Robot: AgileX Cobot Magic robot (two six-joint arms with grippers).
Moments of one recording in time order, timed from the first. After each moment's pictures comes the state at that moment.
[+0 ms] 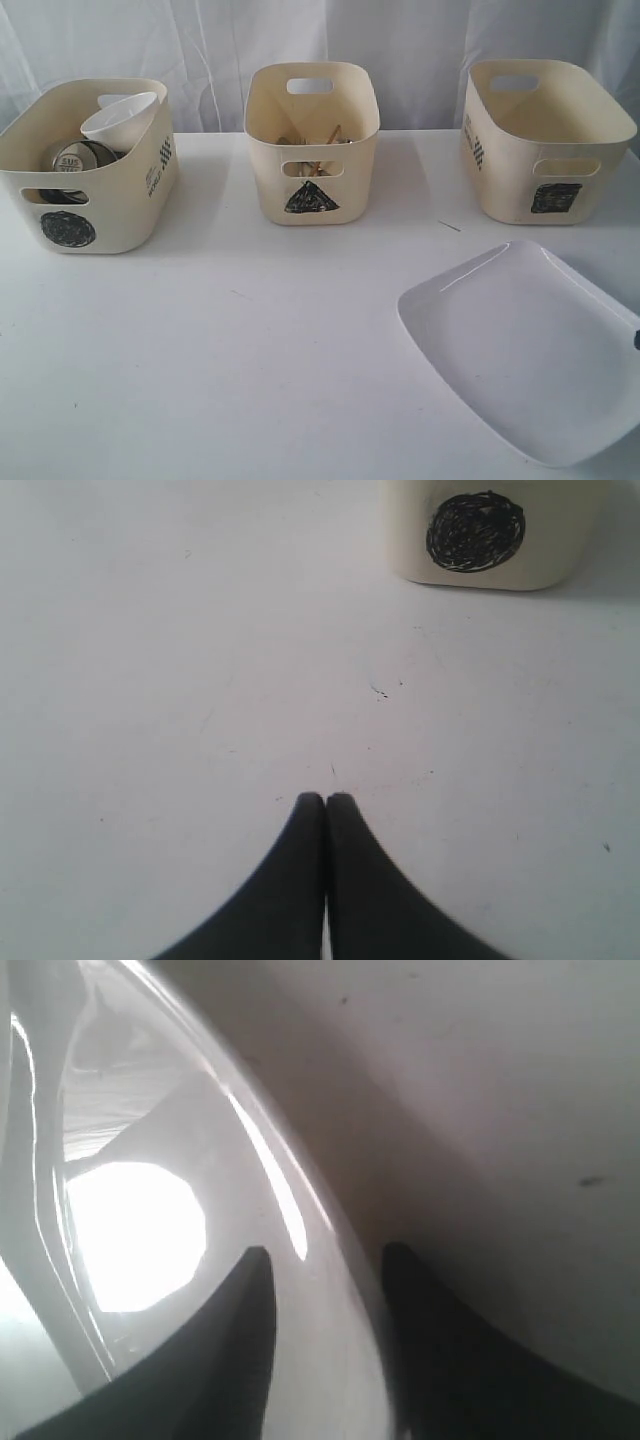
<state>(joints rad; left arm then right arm) 0.19 0.00 0.02 -0.06 0.45 0.08 -0.88 1.99 -0.85 0.97 0.95 -1.08</state>
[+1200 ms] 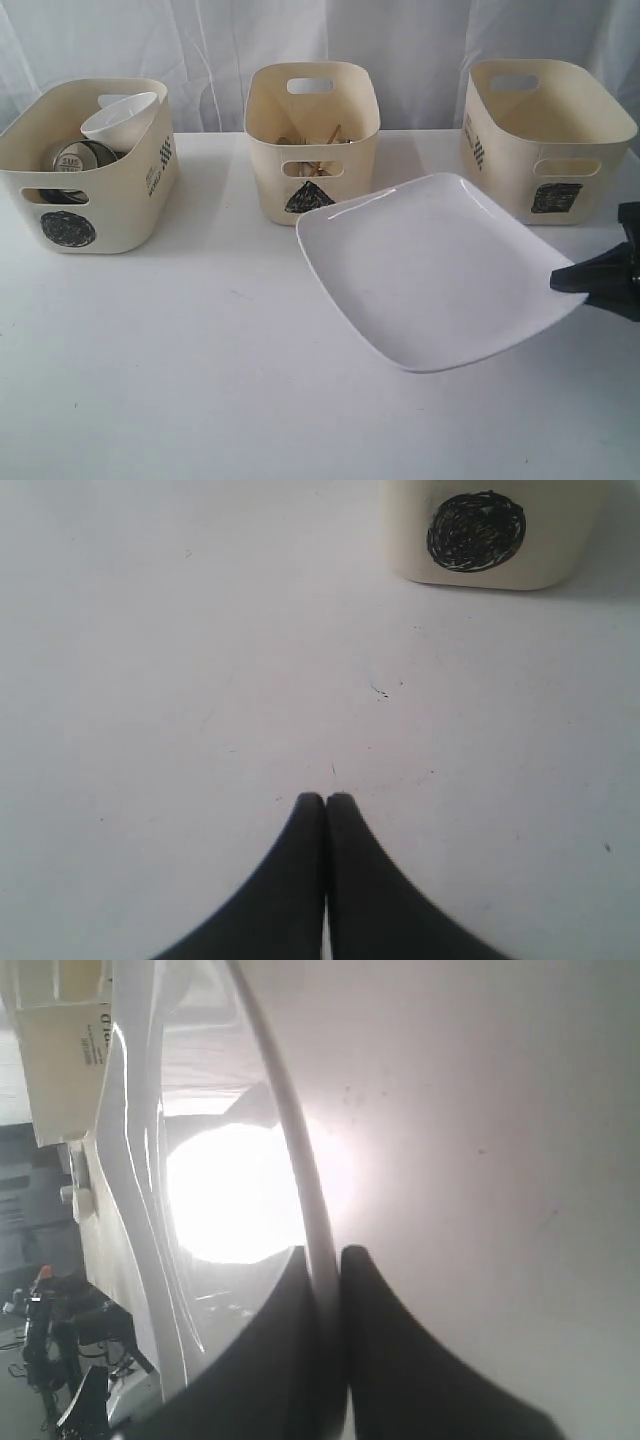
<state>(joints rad) 0.19 0.00 0.02 -0.06 0.45 0.08 -0.64 1.77 -0.78 1.22 1.17 -0.96</state>
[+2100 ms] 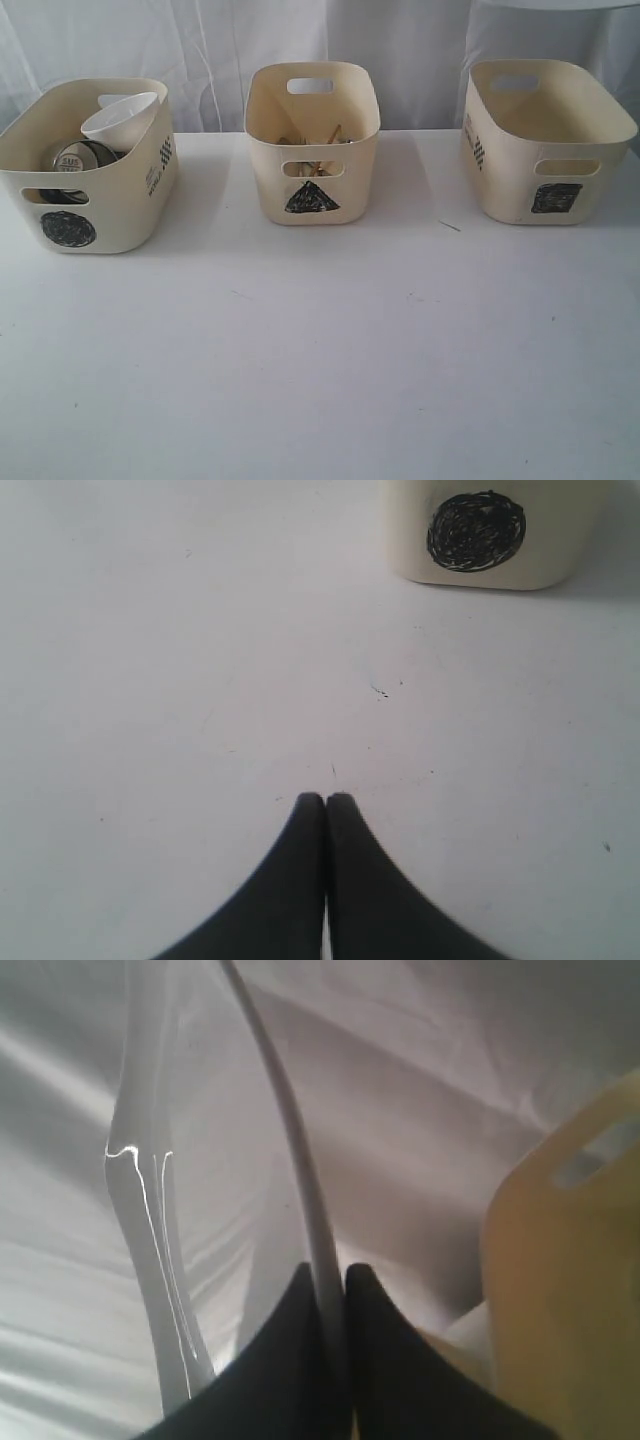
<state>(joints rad) 0.19 0.00 0.02 -0.06 0.45 0.08 -0.64 1.82 -1.46 1.69 0.89 -0.82</state>
